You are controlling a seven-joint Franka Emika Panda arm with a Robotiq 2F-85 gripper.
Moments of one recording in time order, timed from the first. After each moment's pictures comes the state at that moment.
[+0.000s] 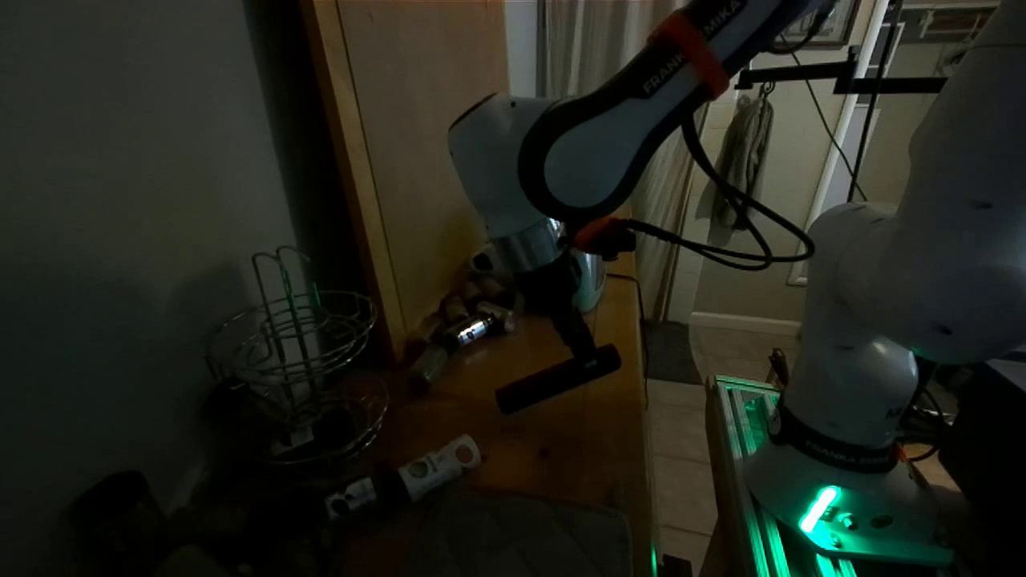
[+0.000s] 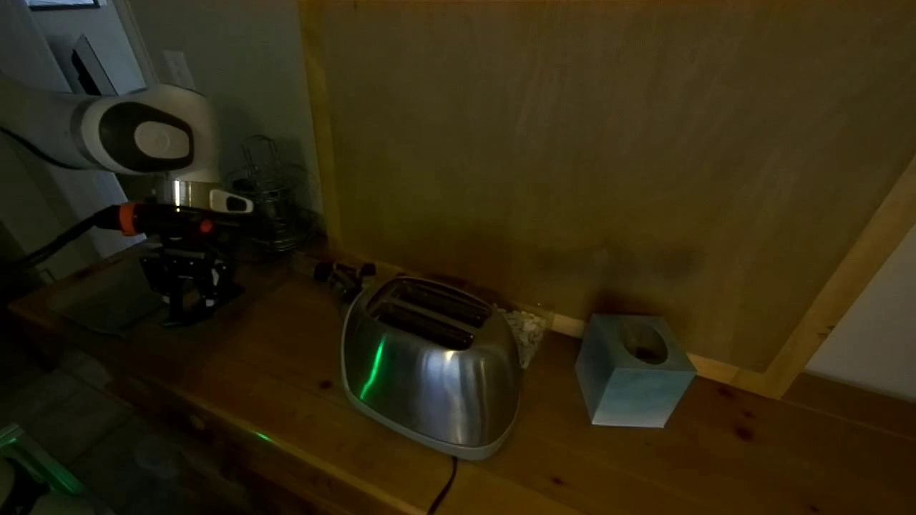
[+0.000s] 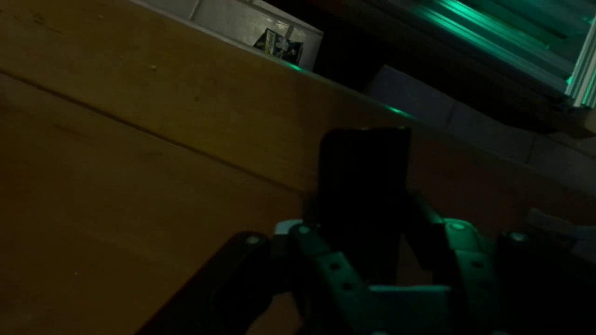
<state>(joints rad) 0.08 -0.24 0.05 -2.57 -0.08 1.92 -0.29</state>
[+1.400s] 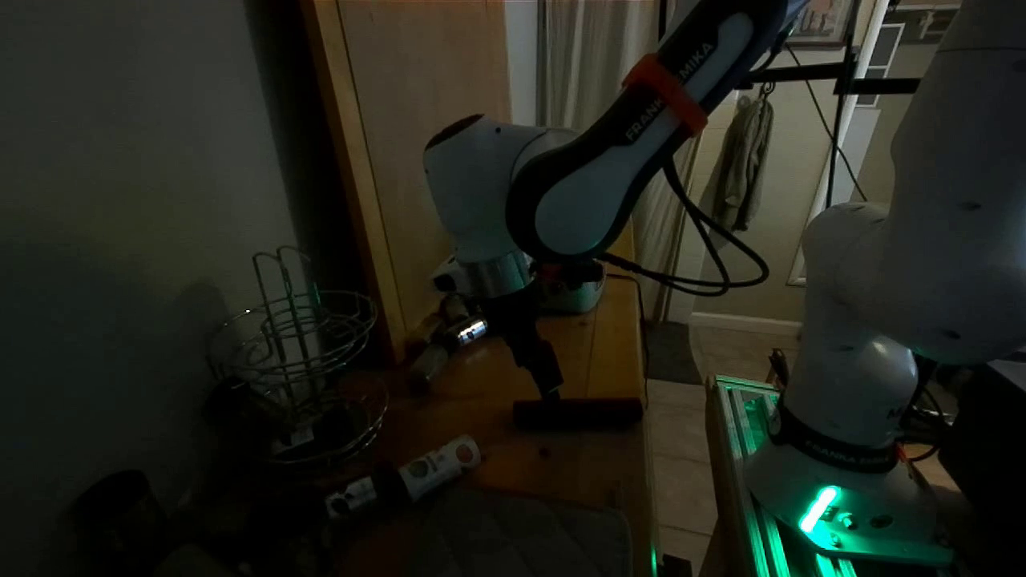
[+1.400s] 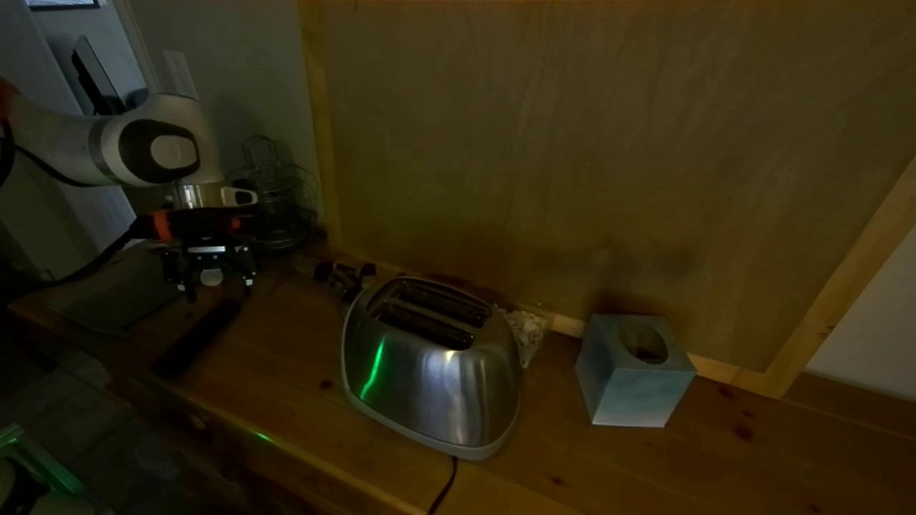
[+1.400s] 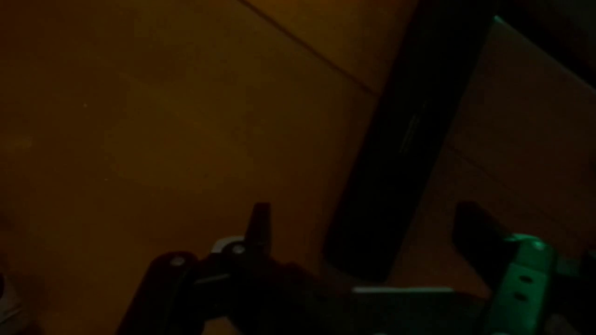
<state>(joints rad) 0.12 -0.12 0.07 -2.54 -0.14 2.16 -0.38</state>
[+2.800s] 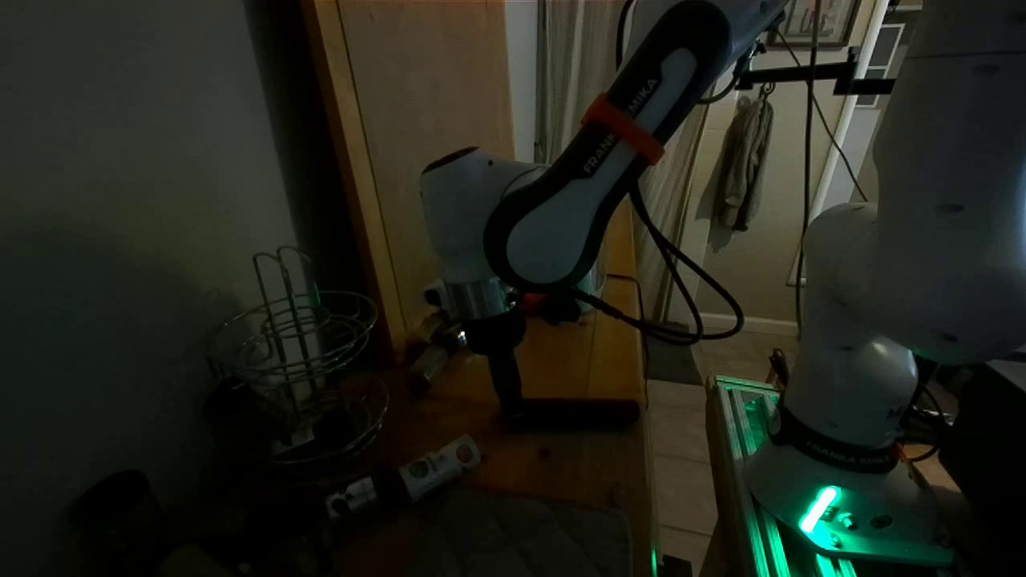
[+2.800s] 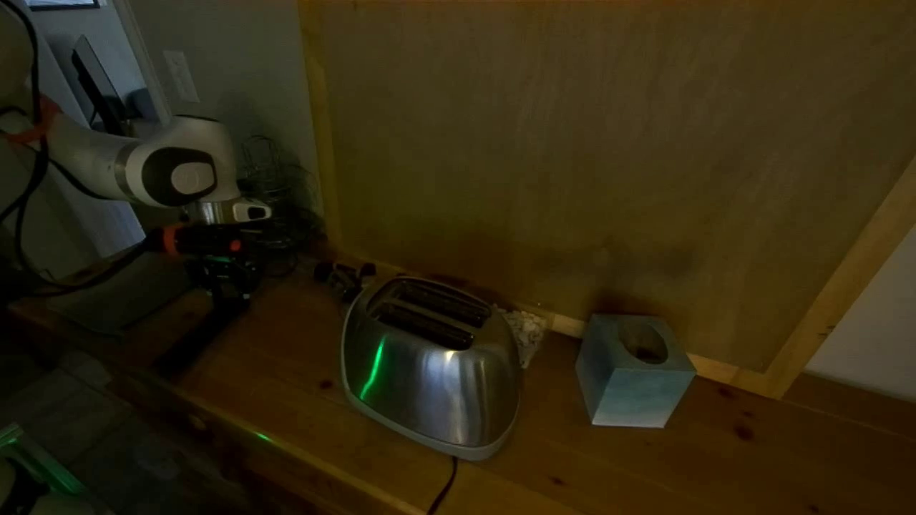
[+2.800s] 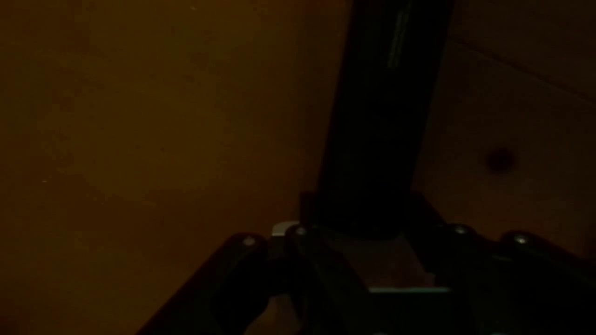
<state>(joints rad) 0.11 -0.01 0.08 -2.52 -0.04 2.32 -0.23</state>
